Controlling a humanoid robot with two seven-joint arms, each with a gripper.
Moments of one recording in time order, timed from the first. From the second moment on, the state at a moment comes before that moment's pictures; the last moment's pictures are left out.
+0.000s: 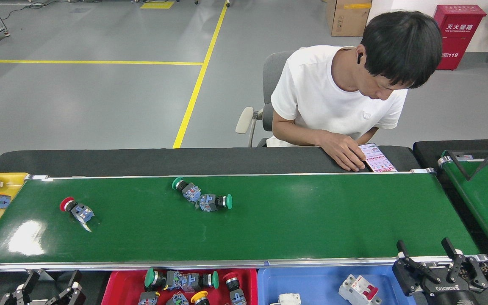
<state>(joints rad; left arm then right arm) 0.21 0.15 0.44 -1.53 -1.38 -0.44 0.03 0.24 -0.22 -0.11 -1.74 1.22 -0.03 -0.02</state>
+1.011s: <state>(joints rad) -0.19 0.14 0.13 -1.20 -1.54 -0.31 -0.01 0.24 -0.22 -0.11 -1.74 1.17 -0.10 -0.02</state>
